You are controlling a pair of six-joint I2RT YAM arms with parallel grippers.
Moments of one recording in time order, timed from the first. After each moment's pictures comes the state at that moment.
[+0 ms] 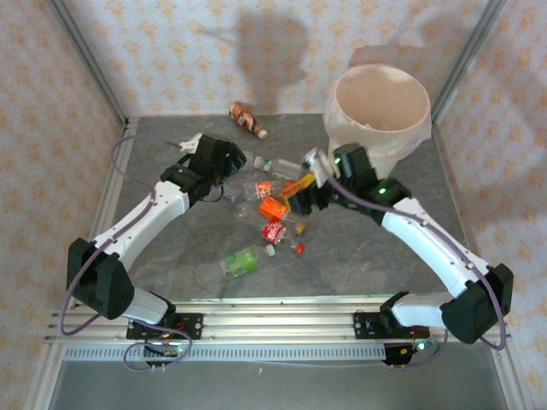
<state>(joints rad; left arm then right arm) -0.41 1.45 1.24 -0.59 -0.31 -1.01 0.60 1.26 1.13 -0.61 -0.41 -0.06</state>
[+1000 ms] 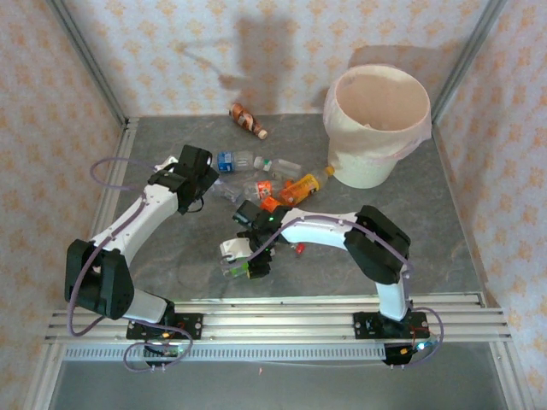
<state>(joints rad) -0.25 1.43 1.11 -0.71 -0.31 -1.13 1.02 1.94 1.32 -0.59 -0.32 -0.84</state>
